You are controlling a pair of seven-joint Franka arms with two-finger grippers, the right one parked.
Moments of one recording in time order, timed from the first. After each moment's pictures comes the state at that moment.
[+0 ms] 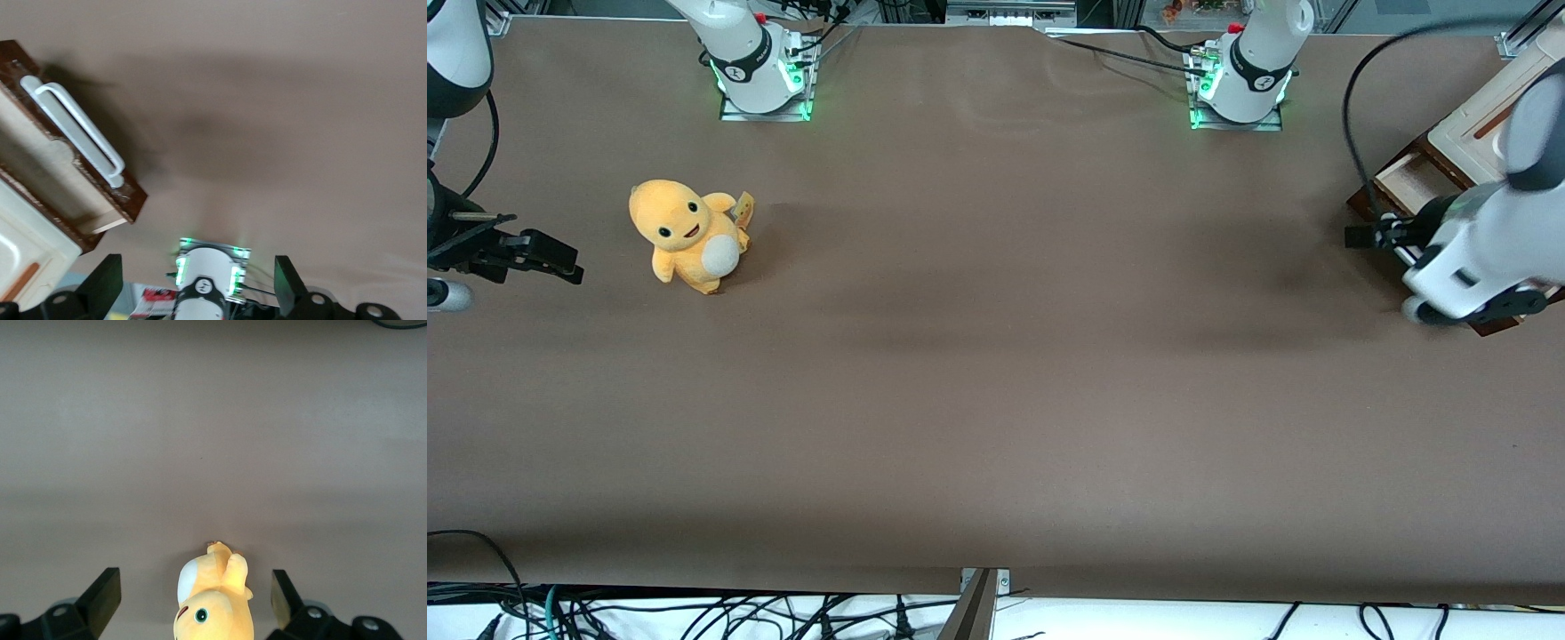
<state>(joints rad) 0.13 0.33 -0.23 -1.25 0.07 1.12 -0.20</state>
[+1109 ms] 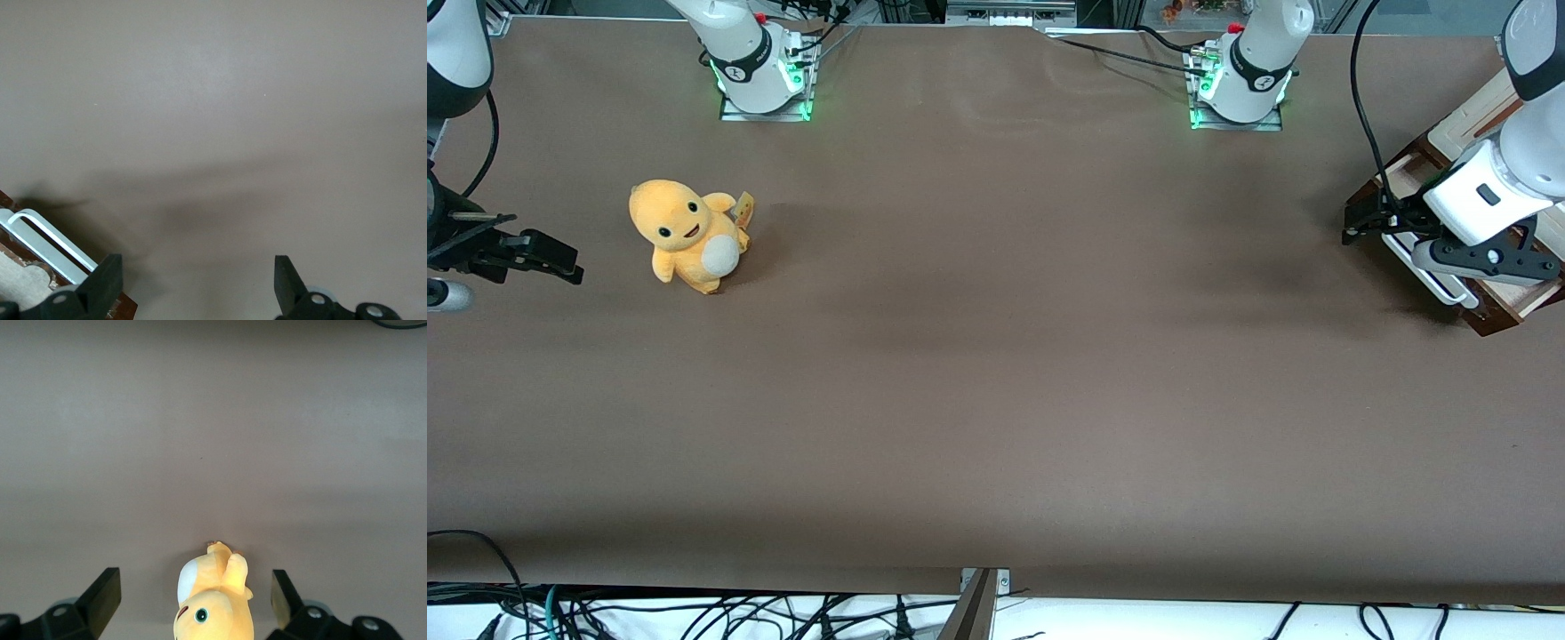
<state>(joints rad) 0.01 0.01 -0.05 -1.72 -0.03 1.66 0.10</state>
